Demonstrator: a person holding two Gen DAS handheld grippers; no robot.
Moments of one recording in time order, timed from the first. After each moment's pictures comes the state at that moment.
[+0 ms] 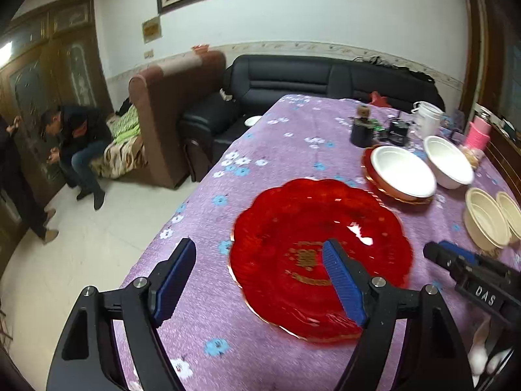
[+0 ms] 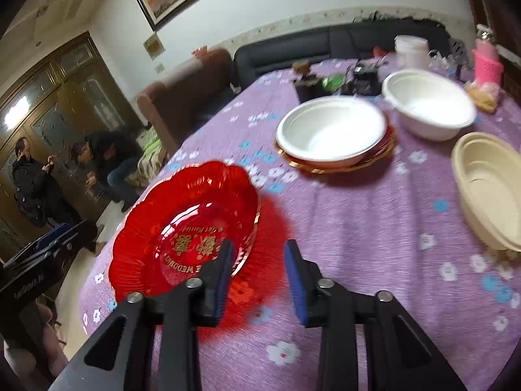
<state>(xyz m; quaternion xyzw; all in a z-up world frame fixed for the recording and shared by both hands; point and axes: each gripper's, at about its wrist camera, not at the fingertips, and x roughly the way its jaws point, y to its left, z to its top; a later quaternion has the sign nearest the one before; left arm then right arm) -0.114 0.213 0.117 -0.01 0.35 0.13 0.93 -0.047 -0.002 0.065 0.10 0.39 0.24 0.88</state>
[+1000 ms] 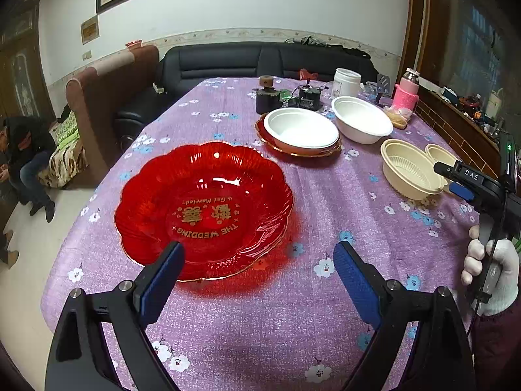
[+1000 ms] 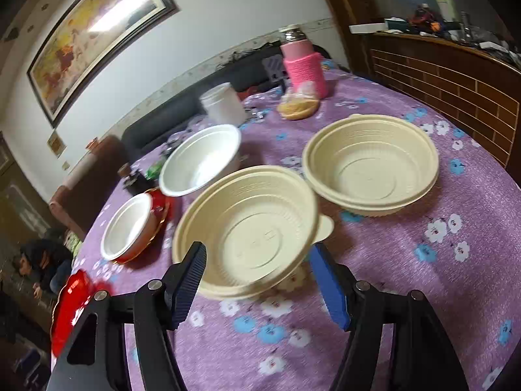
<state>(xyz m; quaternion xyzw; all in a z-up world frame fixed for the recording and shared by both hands) -0.135 0.123 0.092 -0.01 0.38 0.00 0.92 -0.047 -0.225 0.063 0.22 0.34 -0.01 0.92</state>
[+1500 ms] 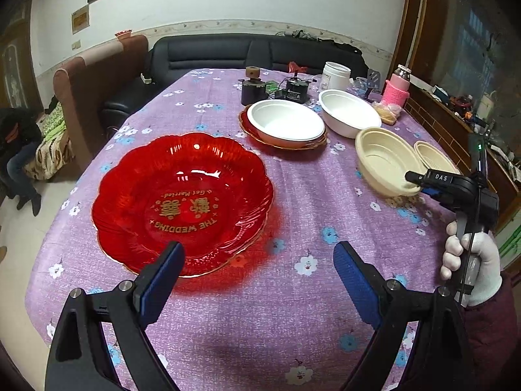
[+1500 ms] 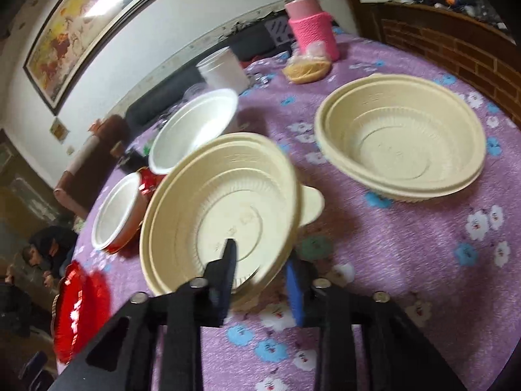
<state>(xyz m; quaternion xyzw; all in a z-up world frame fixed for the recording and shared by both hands) -0.130 0.117 0.087 -0.03 0.40 -0.04 0.92 -0.015 -0.225 0.031 0.24 0.40 0.05 0.88</state>
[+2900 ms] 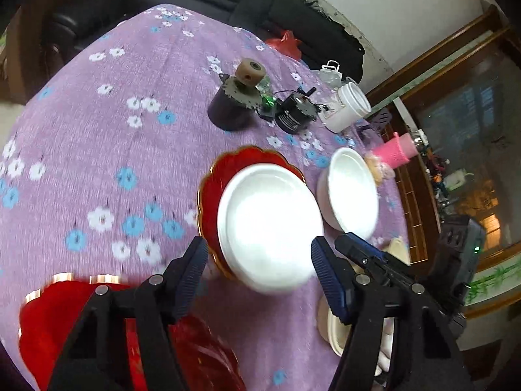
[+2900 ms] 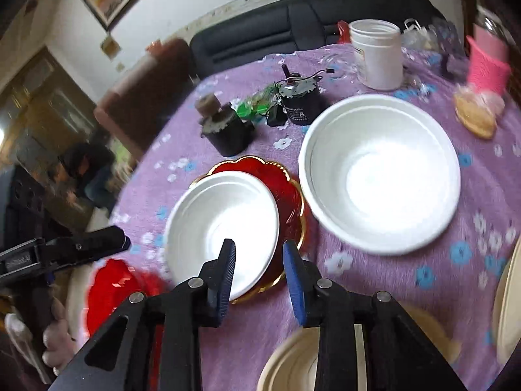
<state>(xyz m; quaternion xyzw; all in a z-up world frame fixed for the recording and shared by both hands) 0.132 0.163 0.091 -0.23 0.51 -0.15 0.81 0.133 -0.087 0.085 0.11 0.48 0.19 0.85</state>
